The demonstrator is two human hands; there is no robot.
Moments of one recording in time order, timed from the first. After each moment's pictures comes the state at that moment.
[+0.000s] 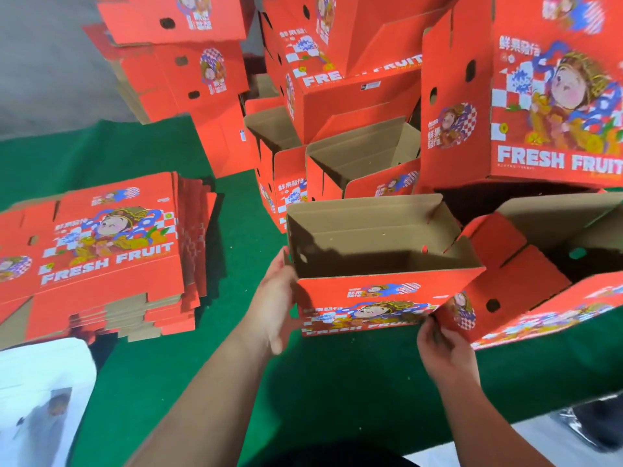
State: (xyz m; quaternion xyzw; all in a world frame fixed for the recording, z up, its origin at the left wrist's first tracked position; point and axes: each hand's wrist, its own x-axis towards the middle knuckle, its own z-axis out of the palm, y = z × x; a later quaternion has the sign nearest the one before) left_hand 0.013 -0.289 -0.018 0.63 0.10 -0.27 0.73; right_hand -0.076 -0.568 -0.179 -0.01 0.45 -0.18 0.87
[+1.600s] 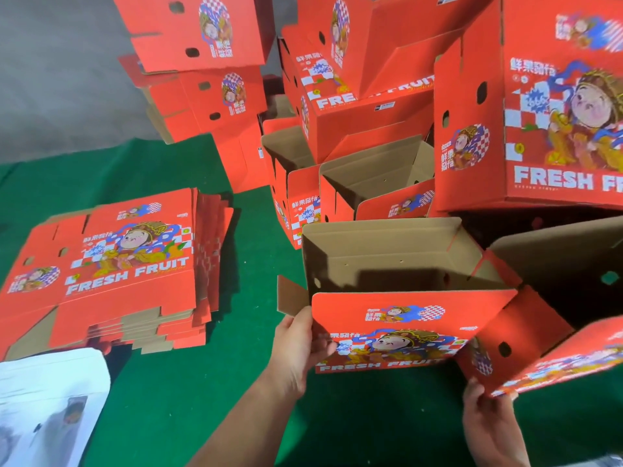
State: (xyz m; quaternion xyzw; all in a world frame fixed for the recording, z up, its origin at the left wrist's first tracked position) left_hand 0.002 -0.309 -0.069 0.57 0.27 -0.21 0.75; right_hand -0.104 -0.587 -0.193 0.02 0.44 -0.23 0.87
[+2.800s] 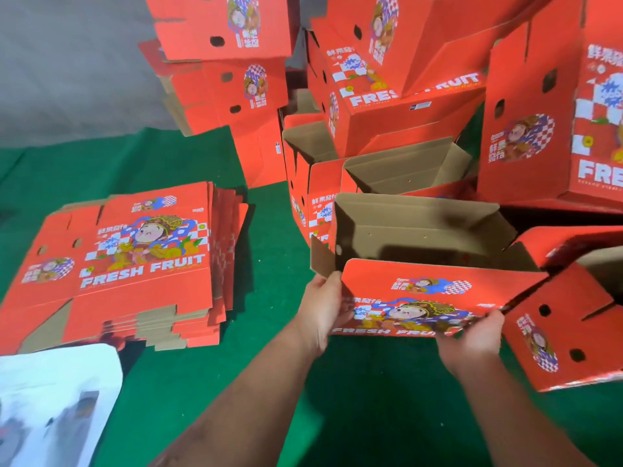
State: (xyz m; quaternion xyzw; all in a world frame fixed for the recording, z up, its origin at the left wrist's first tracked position) left_hand 0.063 -0.317 -0.035 0.61 0.20 -0.24 0.73; right_hand 0.010 -0.542 -0.102 -0.29 0.43 -0.16 0.84
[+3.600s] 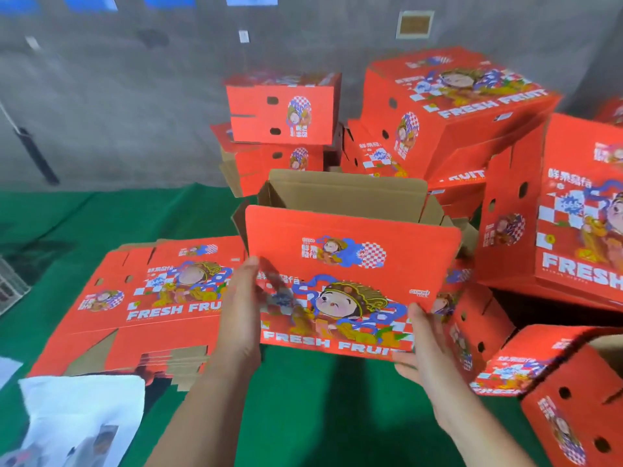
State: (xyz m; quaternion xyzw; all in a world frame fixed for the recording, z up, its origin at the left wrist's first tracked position) left_hand 0.061 -0.191 0.069 0.60 0.09 0.06 0.79; right_hand 0.016 -0.437 0.016 -0.66 0.20 -0.02 0.72
